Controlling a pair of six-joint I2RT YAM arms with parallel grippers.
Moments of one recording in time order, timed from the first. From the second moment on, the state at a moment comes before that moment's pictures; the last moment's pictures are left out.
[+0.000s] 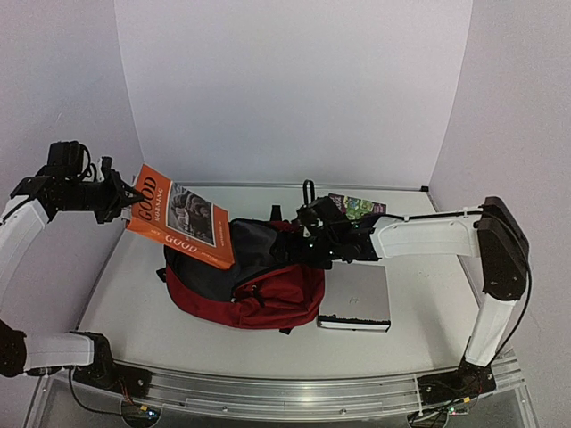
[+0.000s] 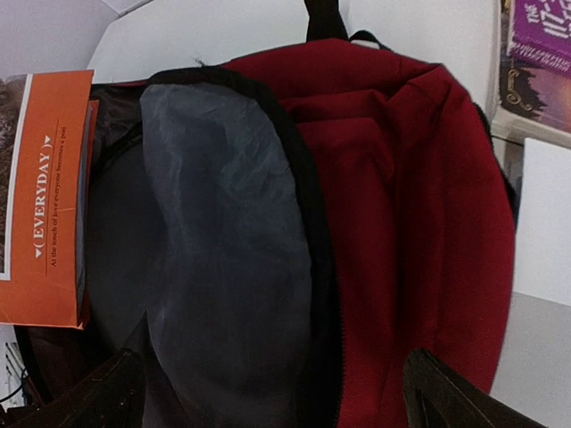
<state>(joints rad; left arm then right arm) -0.02 1.07 1.15 -0.74 0.53 -0.68 0.92 1.86 1.30 -0.22 0.12 0.79</state>
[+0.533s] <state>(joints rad) -0.01 1.04 0.89 -0.61 0.61 -0.75 0.92 1.85 1.34 -0.15 0.00 0.81</state>
